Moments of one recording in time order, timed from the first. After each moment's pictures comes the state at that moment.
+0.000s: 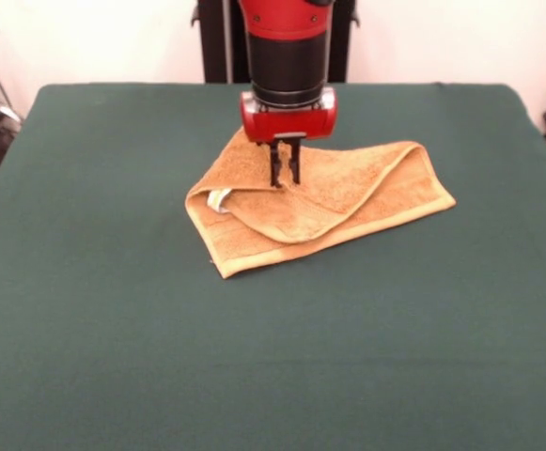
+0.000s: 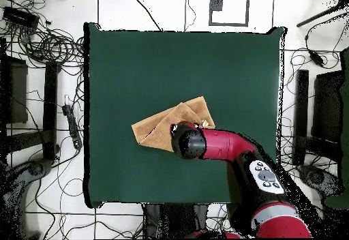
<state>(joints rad) -0.37 -0.53 0.14 1.78 -0.27 0.29 1.61</state>
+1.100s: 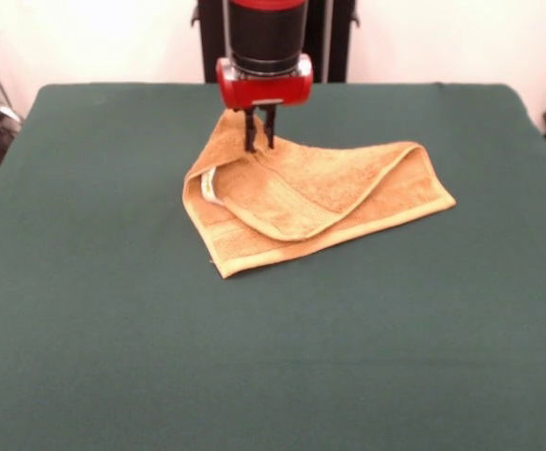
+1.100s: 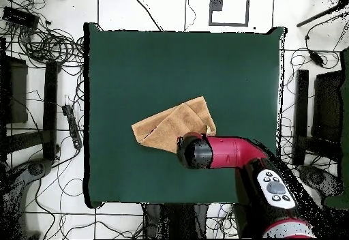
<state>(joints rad) -0.40 -0.61 0.14 1.83 -0.41 0.40 1.61</state>
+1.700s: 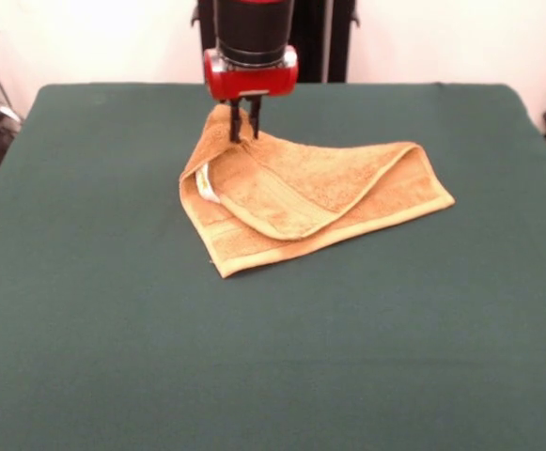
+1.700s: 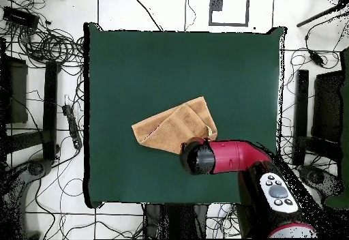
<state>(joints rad) -0.42 -0.62 0.14 1.84 -0.52 0.42 1.61</state>
